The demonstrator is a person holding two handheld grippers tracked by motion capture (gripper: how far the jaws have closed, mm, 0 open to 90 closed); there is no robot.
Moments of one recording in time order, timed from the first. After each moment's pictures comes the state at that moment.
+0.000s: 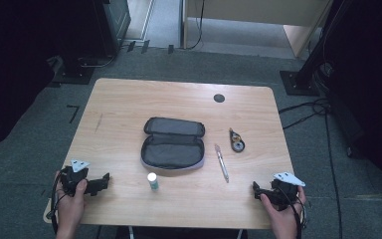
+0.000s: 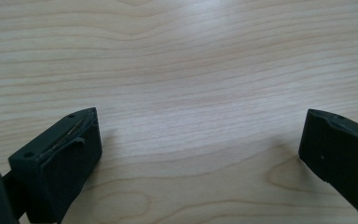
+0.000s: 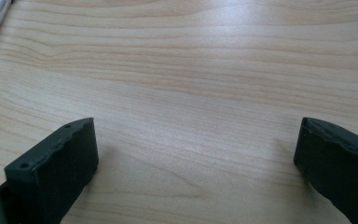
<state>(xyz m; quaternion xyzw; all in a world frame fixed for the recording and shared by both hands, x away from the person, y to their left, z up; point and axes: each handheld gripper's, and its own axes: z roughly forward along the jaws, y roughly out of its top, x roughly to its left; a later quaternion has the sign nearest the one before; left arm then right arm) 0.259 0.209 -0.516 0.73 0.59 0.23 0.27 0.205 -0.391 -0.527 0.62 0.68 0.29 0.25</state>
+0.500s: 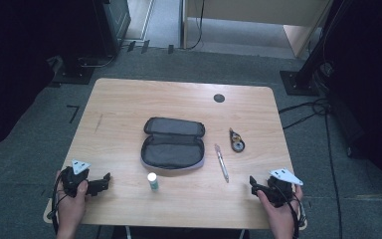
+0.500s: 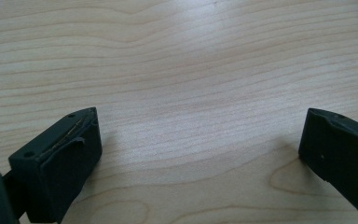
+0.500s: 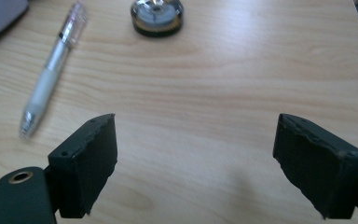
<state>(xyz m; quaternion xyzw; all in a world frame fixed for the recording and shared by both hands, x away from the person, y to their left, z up) 0.257 0.210 -0.519 0.73 0.57 0.23 0.29 0.209 -0.370 -0.504 0.59 0.68 0.33 0.27</state>
